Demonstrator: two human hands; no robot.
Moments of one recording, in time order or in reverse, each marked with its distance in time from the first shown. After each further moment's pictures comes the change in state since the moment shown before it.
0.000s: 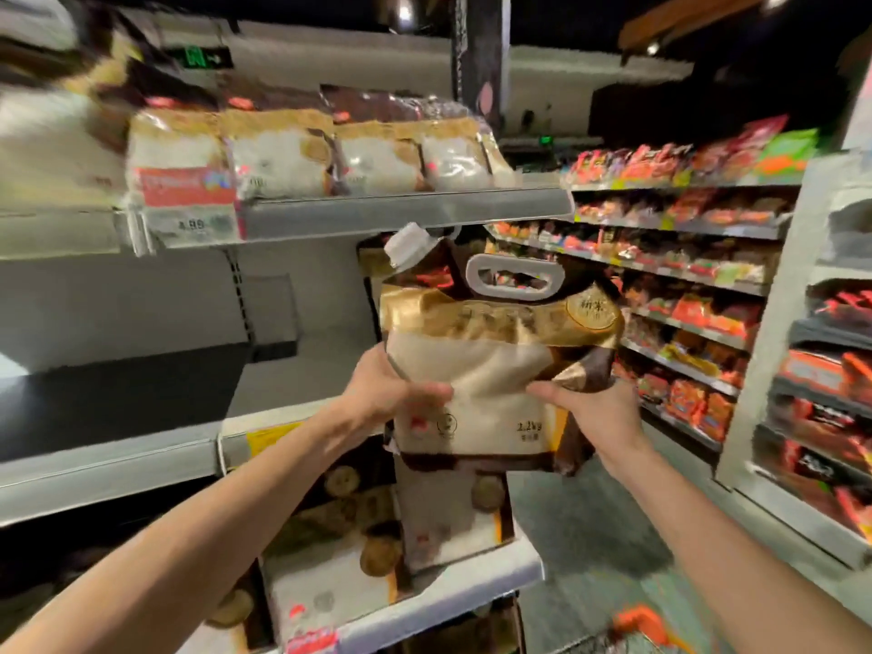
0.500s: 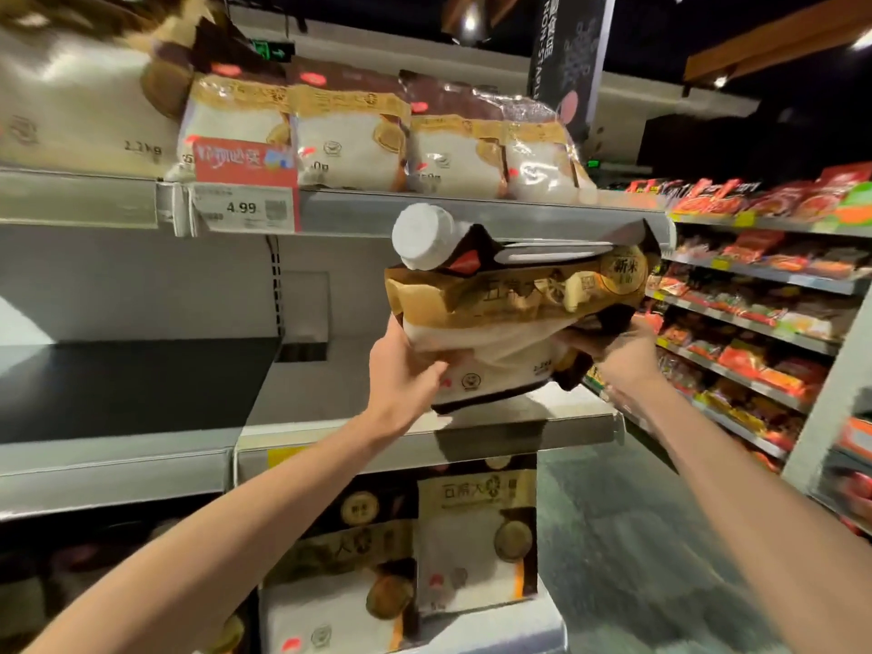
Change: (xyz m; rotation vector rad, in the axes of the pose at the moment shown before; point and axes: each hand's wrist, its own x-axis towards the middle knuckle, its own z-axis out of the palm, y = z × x) left_hand 0.080 -0.045 -0.032 0.088 0.416 0.513; right_hand 0.112 -0.059 0.078 0.166 -0.273 -0.299
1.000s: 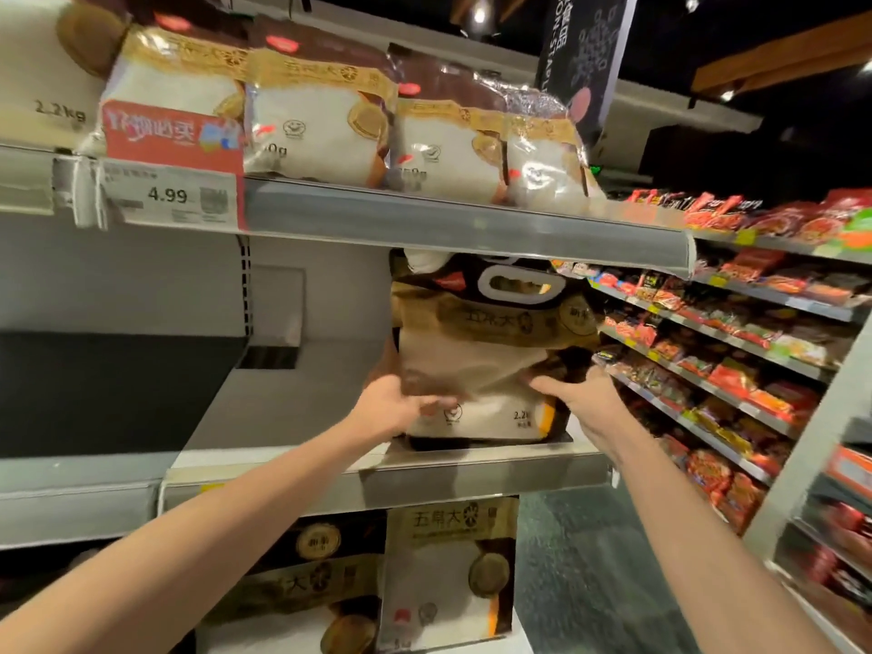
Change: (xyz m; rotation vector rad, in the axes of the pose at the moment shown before) left_hand 0.035 -0.054 0.025 0.200 -0.392 -0.553; right_hand 0.049 0.083 -0.006 -0.218 0.002 0.325
